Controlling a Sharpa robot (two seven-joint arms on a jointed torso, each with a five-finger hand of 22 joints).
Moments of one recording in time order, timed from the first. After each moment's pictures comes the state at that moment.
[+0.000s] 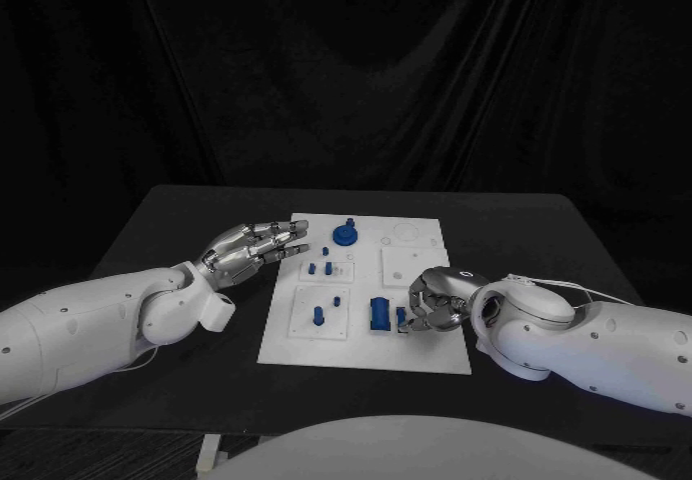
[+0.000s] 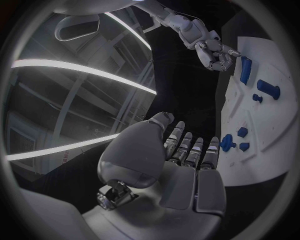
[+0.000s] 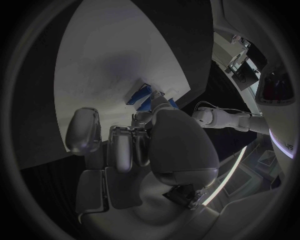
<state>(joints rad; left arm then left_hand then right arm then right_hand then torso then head) 1.06 -0.88 -0.21 1.31 -0.14 0.33 0.62 1.38 0.18 0.12 0.10 0.61 0.53 0.16 0.08 0.05 0.11 0.16 0.32 0.03 0.08 0.20 0.12 0.02 0.13 0.08 0.29 0.04 0.09 1.05 -0.87 -0.21 1.70 -1.45 -0.30 -0.36 1.28 -0.13 0.07 0.21 0.12 0.98 -0.03 1.00 1.20 1.46 -0.09 1.55 1.31 1.46 -0.14 1.53 1.30 0.04 1.46 -0.02 1.12 1.29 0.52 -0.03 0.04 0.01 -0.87</state>
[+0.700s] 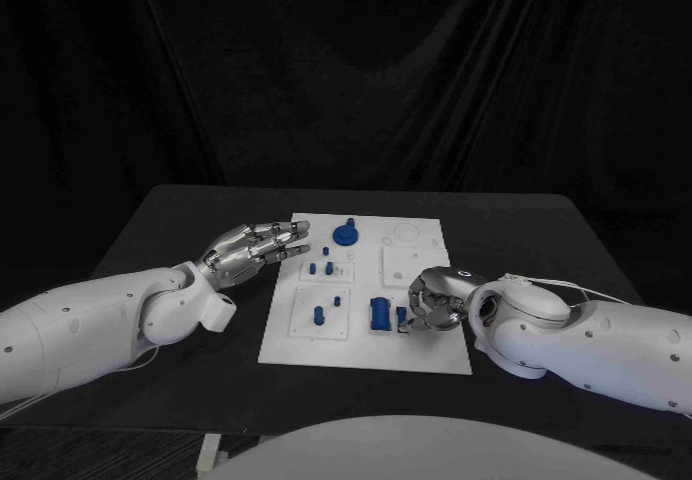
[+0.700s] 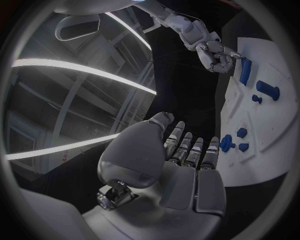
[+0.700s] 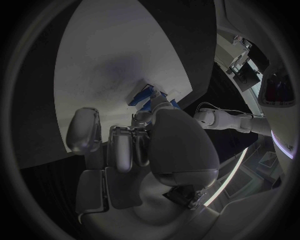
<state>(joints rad) 1.06 -0.88 -0.21 1.31 -0.14 0.34 0.62 1.38 0.18 0.12 0.10 0.61 0.53 0.16 0.08 0.05 0.11 0.16 0.32 0.03 0.08 0.20 0.12 0.02 0.13 0.08 0.29 0.04 0.09 1.04 -0.85 -0.21 1.68 -1.46 -0.29 -0.37 1.31 -0.13 0.09 0.23 0.10 0.98 -0.03 1.00 1.20 1.46 -0.09 1.55 1.31 1.46 -0.14 1.53 1.30 0.04 1.45 -0.03 1.12 1.29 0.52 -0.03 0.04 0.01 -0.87</state>
